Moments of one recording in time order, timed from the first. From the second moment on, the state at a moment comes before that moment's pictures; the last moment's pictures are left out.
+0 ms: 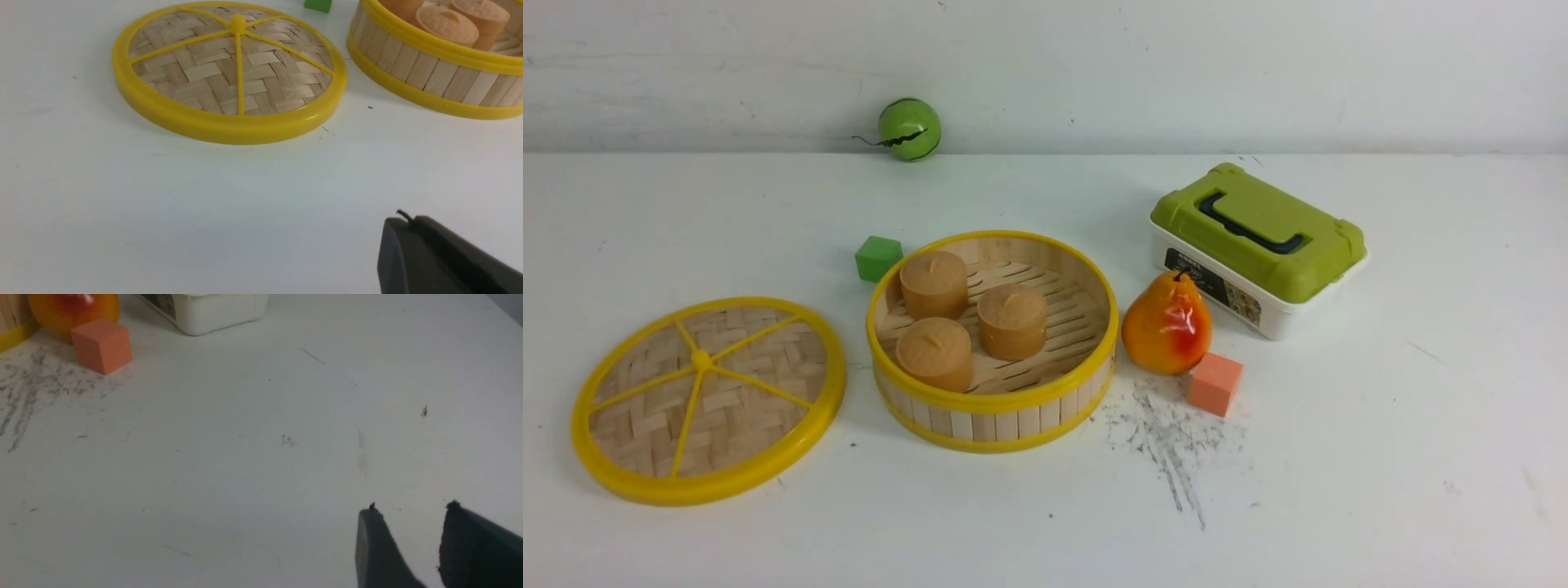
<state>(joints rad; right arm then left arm) -0.04 -0.02 0.02 -0.02 0.39 -0.03 -0.11 -0.01 0.03 -0.05 0.38 -0.10</state>
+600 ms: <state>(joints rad) -0.04 -0.02 0.02 -0.02 0.39 -0.03 -0.11 -0.01 0.03 -0.05 0.38 -0.09</state>
